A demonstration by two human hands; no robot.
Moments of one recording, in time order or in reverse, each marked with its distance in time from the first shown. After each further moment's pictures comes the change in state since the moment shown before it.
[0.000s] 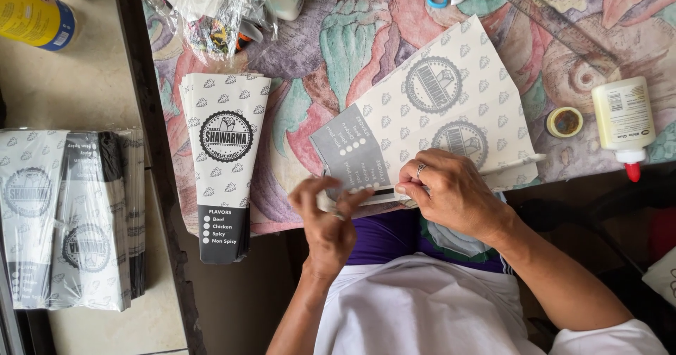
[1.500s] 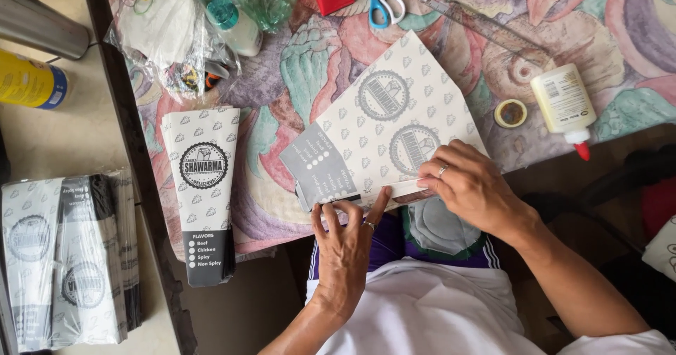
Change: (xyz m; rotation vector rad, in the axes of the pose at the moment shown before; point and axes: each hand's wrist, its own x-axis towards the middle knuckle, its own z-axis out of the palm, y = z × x) left_hand -0.010 0.070 0.011 1.035 -0.505 0.418; right_hand -0.046 0.020 -0.050 -0.326 0.091 -0.084
